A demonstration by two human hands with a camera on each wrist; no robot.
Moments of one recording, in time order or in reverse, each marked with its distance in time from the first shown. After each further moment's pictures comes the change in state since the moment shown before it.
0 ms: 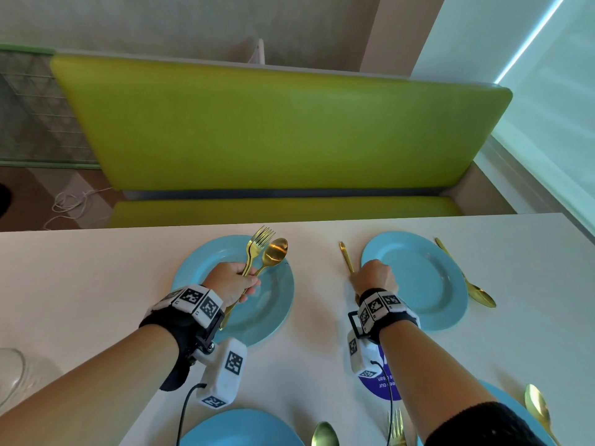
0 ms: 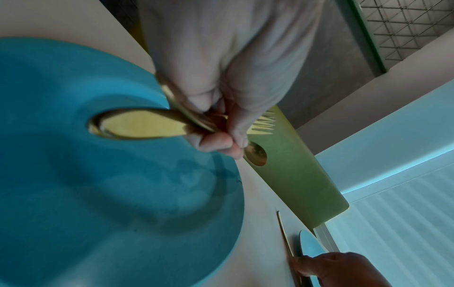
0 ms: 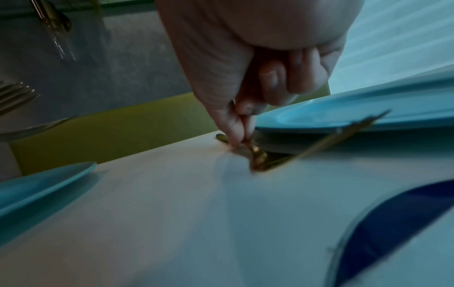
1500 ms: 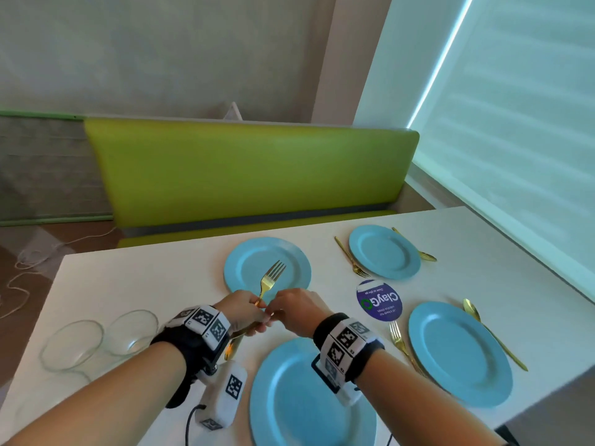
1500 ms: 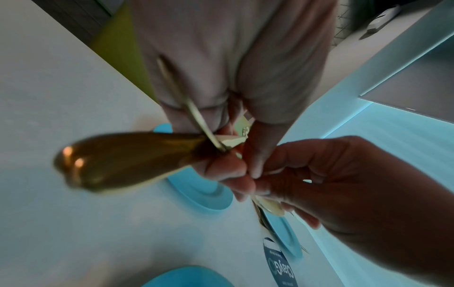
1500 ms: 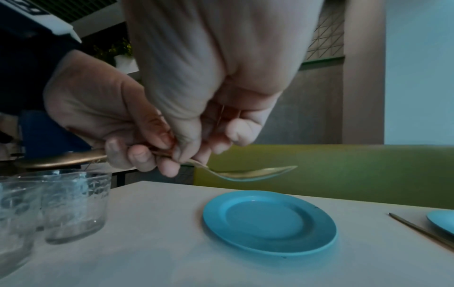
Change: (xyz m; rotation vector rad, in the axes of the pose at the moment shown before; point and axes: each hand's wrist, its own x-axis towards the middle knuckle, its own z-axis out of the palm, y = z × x) left_hand -0.154 -0.048 -0.106 0.265 -0.396 0.056; right_hand -0.303 -0.059 0.010 -0.357 -0.157 -0.944
